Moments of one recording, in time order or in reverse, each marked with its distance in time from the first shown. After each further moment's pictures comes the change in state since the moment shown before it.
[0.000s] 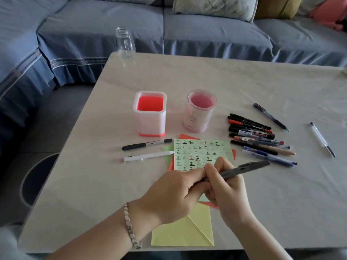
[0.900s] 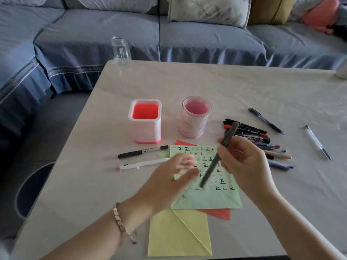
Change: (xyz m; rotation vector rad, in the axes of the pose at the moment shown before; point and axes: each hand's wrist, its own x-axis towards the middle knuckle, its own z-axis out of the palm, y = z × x) left_hand 0.018 -0.009 -0.010 -0.218 0.071 -0.341; right_hand 0.037 -0.038 -0.030 -0.476 0.040 -0.266
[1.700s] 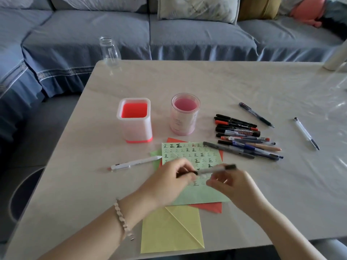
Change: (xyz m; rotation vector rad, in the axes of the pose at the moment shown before) left_hand 0.010 0.011 0.018 0.104 -0.077 -0.129; right_hand -0.027 0.057 -0.028 -0.249 -0.261 0.176
